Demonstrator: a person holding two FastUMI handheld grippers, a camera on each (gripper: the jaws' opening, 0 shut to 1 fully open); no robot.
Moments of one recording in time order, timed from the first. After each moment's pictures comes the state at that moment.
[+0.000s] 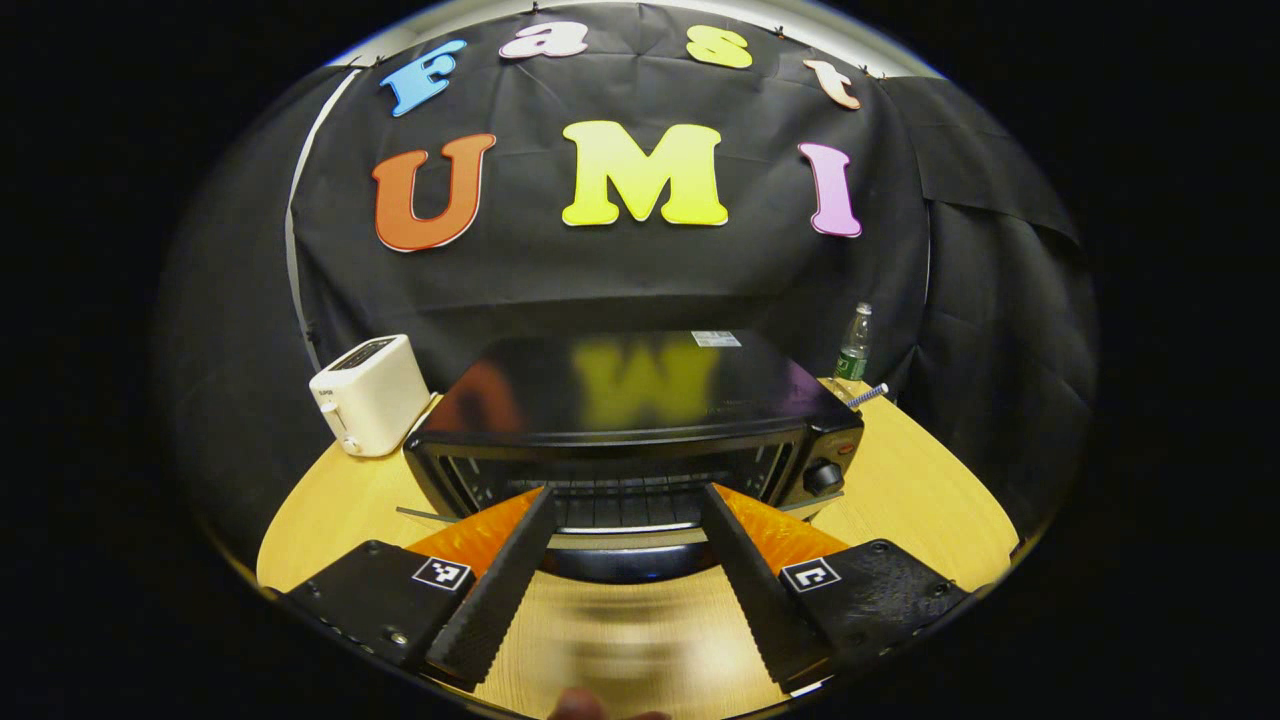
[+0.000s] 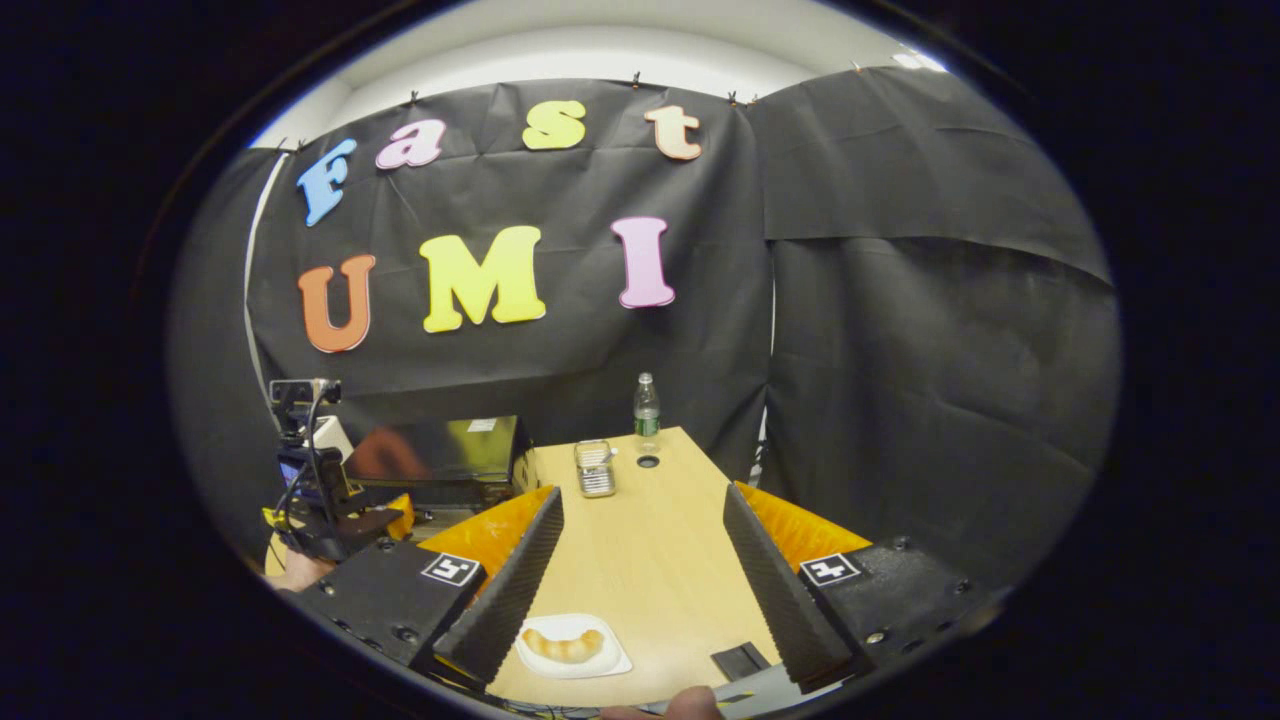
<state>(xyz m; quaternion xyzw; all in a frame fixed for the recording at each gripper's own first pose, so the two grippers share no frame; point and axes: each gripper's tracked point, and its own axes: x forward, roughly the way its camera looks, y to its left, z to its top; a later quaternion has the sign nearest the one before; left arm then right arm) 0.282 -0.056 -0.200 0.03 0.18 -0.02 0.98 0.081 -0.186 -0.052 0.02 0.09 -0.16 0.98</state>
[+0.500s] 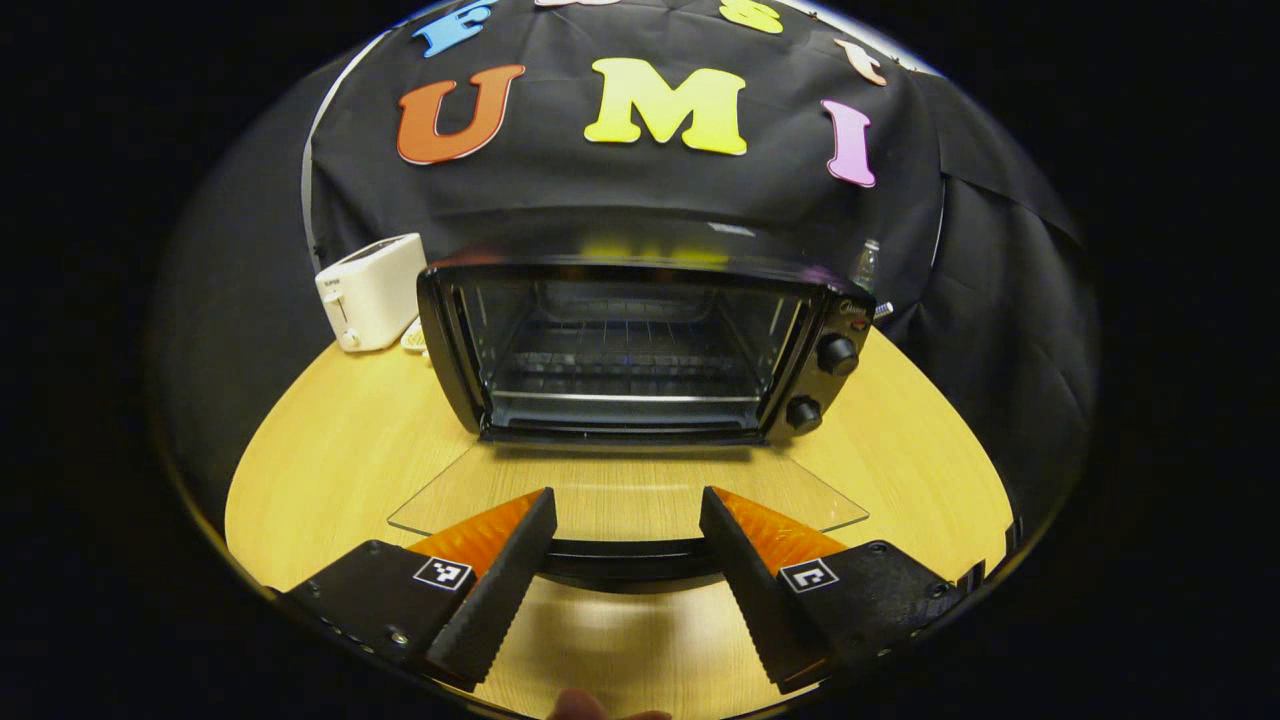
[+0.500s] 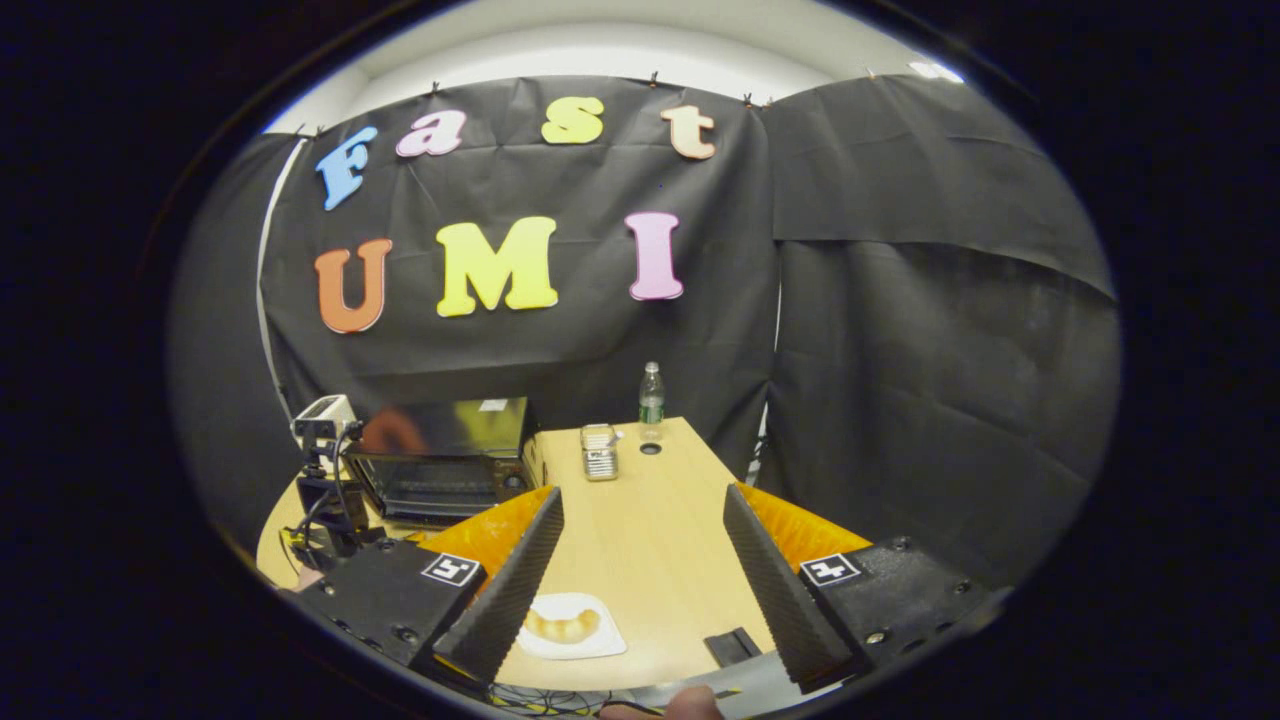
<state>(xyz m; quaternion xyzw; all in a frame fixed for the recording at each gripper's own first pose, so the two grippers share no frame) 0.226 -0.046 -0.286 -0.01 0.28 -0.02 0.96 0.051 -0.176 -0.069 0.00 0.11 -0.16 0.98</state>
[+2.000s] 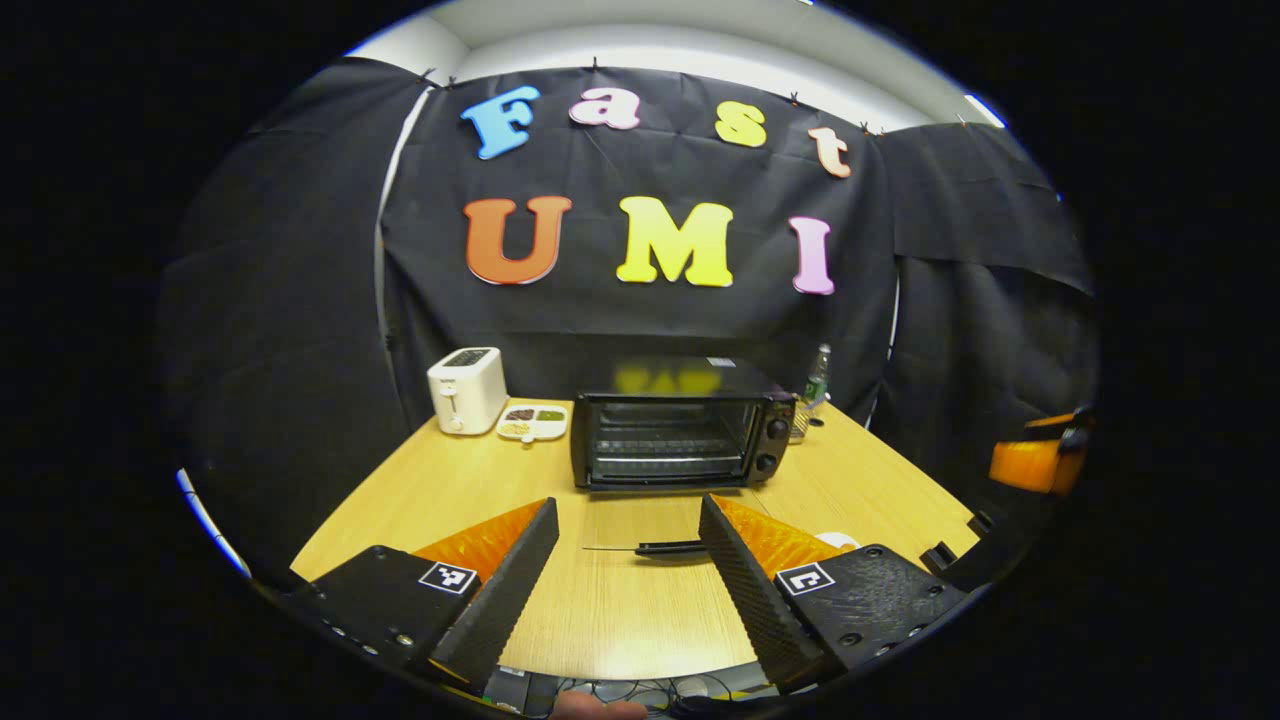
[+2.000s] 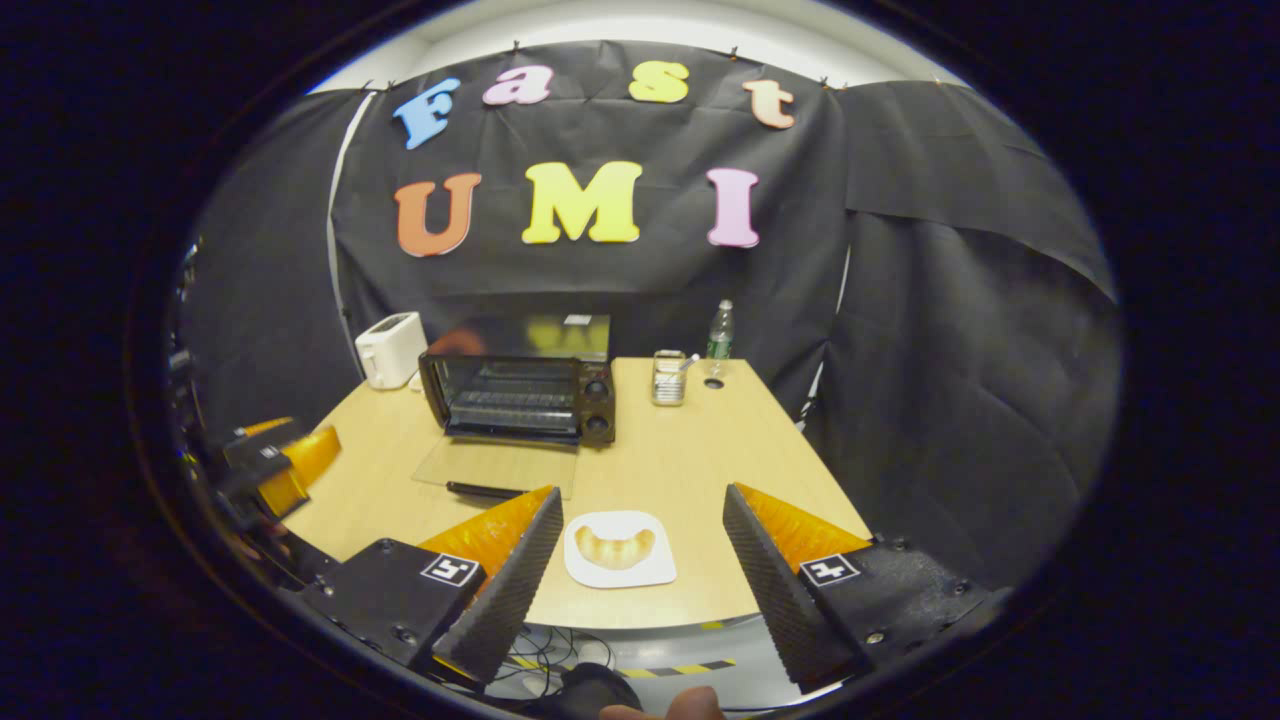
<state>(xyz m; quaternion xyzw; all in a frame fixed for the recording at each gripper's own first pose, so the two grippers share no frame) 0.039 0.034 -0.127 0.00 0.09 0.01 1.00 0.005 -0.085 -0.160 -0.05 0.21 -0.06 0.97</state>
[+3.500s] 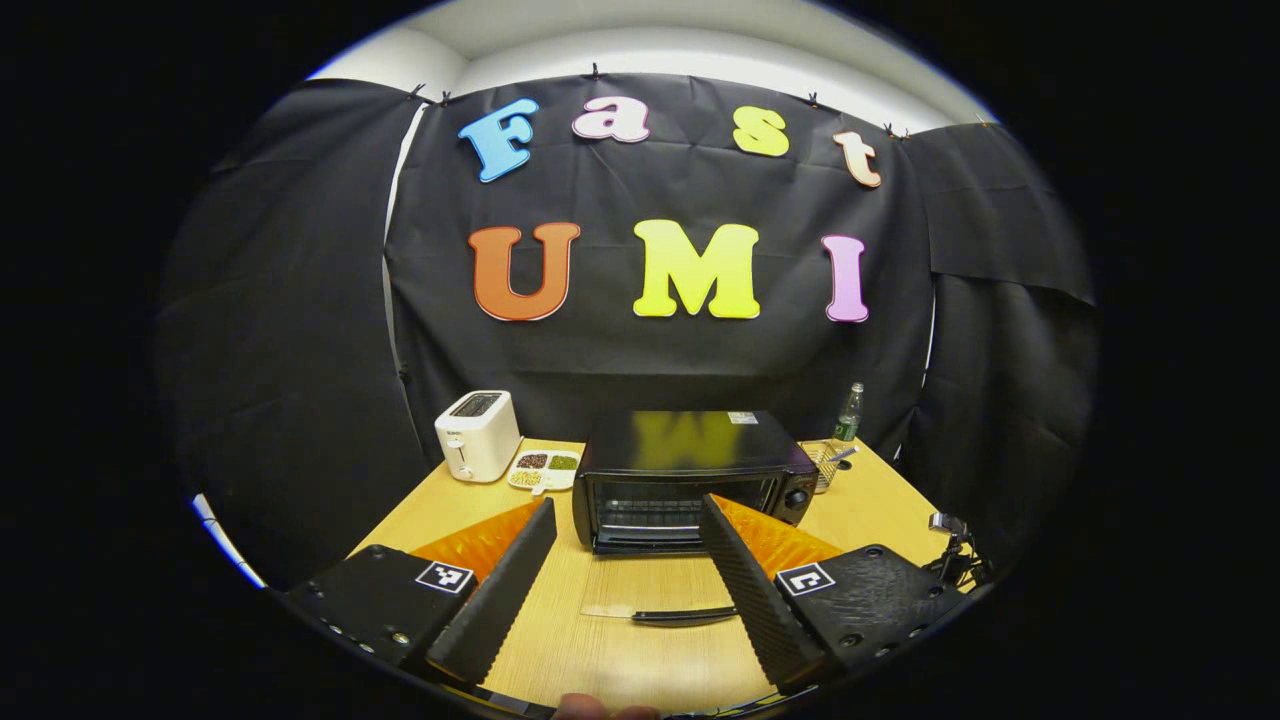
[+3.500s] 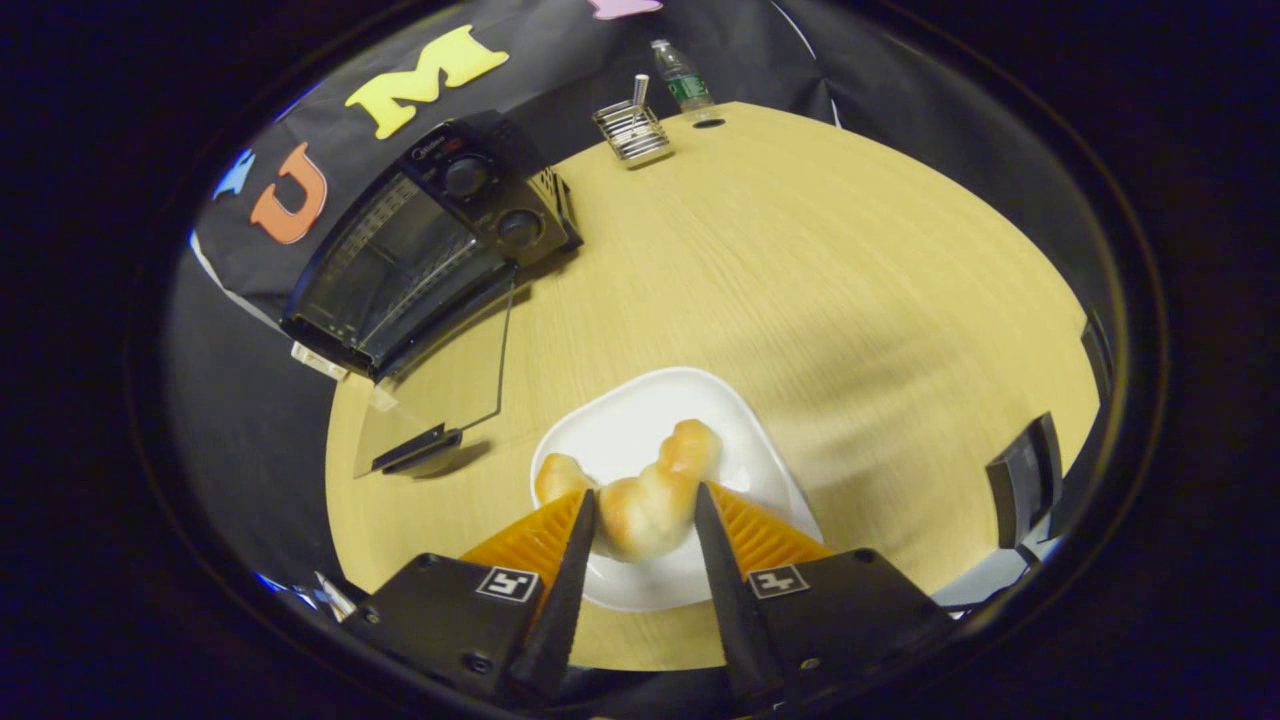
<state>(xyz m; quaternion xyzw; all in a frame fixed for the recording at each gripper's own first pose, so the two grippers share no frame) 0.128 0.011 -0.066 0.01 0.09 0.03 1.00 0.135 -0.104 -0.397 0.23 0.44 -0.05 0.87</state>
